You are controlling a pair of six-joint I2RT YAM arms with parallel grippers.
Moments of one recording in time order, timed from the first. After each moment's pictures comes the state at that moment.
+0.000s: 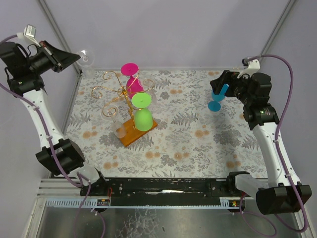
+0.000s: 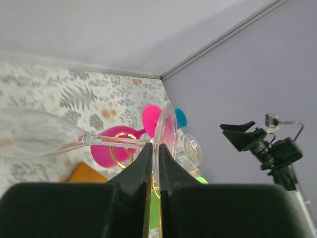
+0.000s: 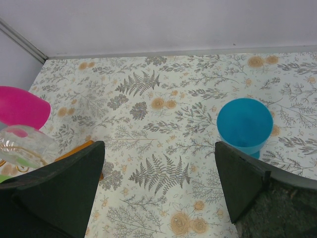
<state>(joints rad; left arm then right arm) 0.58 1.54 1.81 -0.38 1.25 -0.76 0.07 1.10 1.18 -0.30 -0.26 0.26</state>
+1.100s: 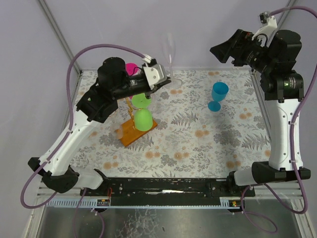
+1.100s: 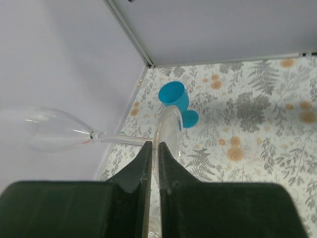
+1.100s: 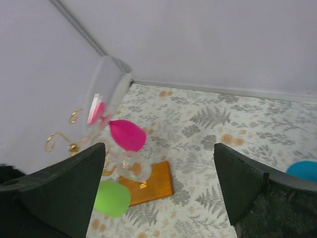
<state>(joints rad) -0.65 1.36 1.78 -0.49 0.49 0.44 0.06 1.41 1.98 -0.69 -0.46 0.40</state>
